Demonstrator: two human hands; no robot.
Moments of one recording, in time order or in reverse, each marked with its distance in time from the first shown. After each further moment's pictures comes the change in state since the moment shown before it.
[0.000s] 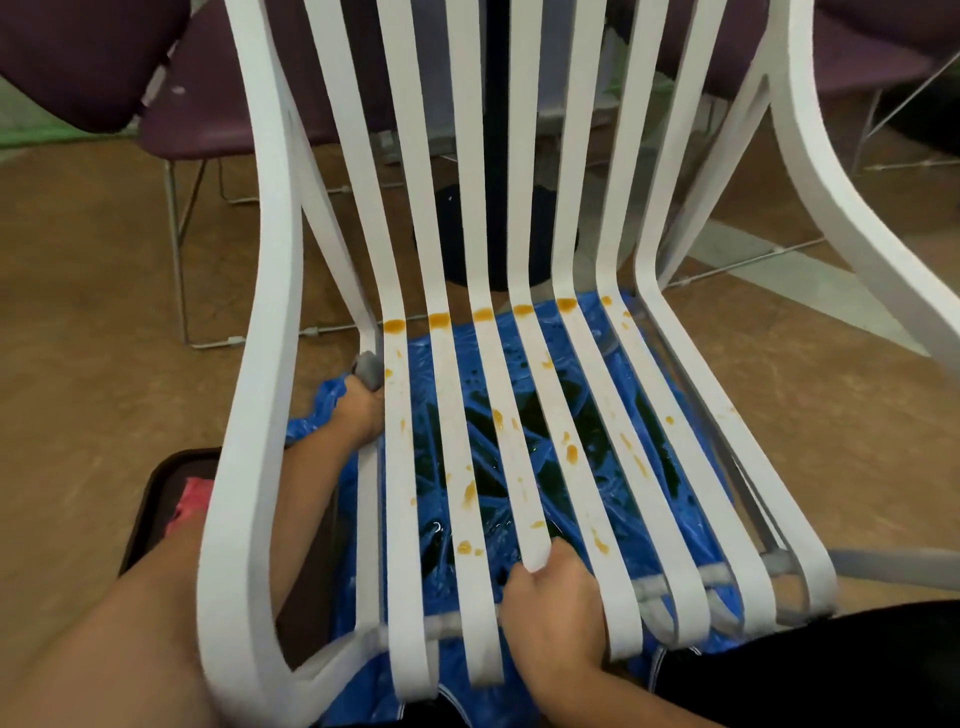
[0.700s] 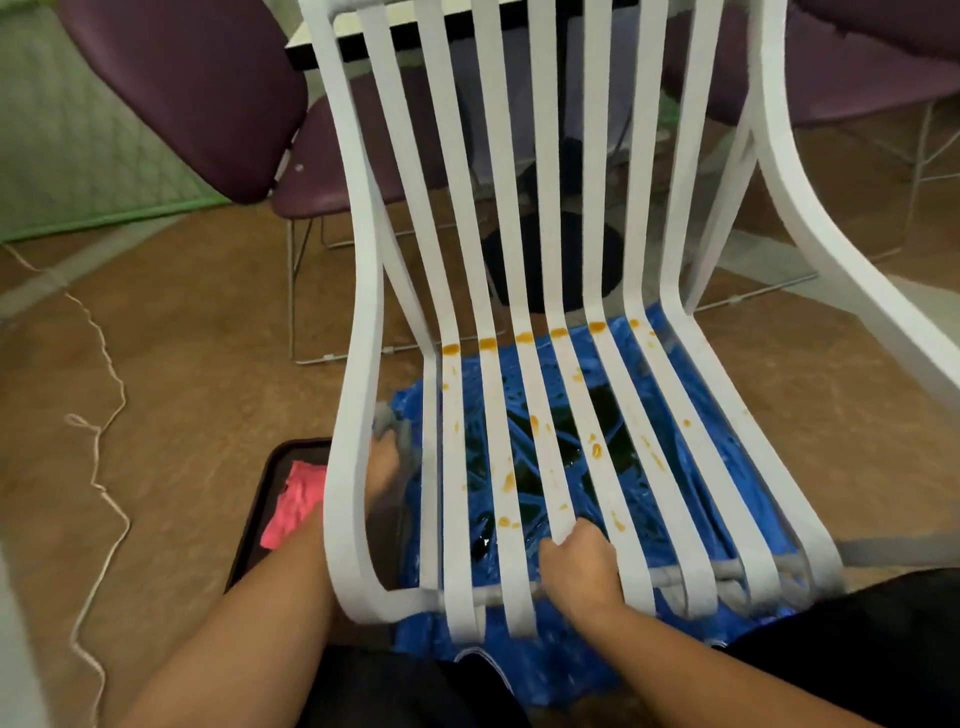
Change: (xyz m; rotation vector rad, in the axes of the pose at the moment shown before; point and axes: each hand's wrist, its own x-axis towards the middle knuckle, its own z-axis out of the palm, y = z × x) left_hand -0.161 -0.032 -0.072 -0.285 0.151 -0.098; right_hand -0.003 0.025 -0.022 0.105 -0.220 -0.100
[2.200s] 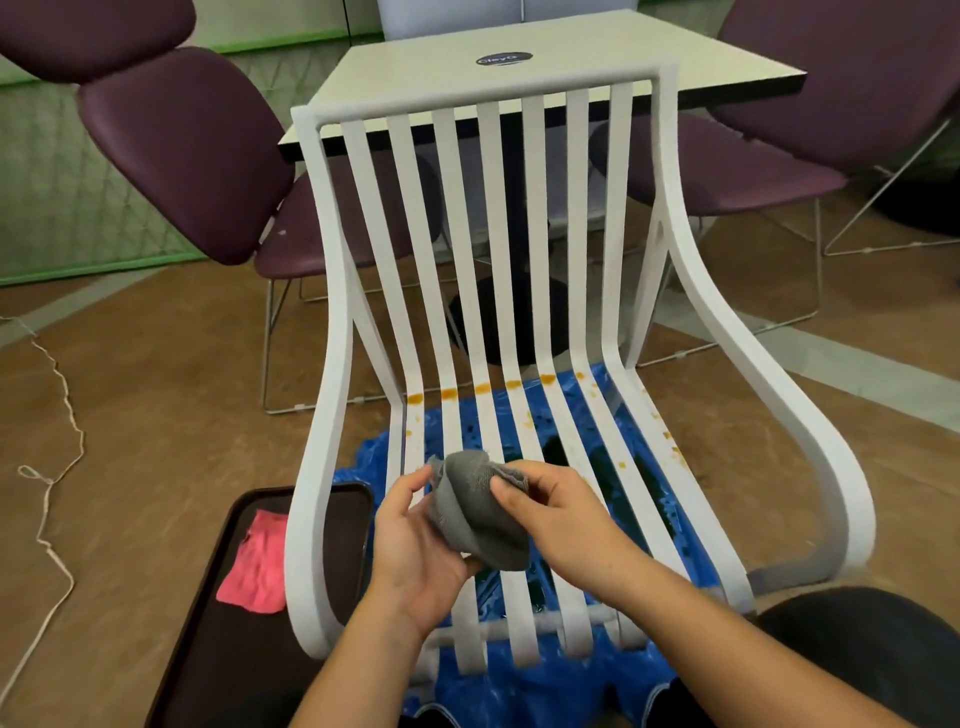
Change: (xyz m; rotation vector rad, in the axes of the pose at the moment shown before) left_hand -0.196 0.068 0.016 -1.027 -0.617 -0.236; right_hand -0.048 -0.072 -0.127 0.270 -0.316 -0.648
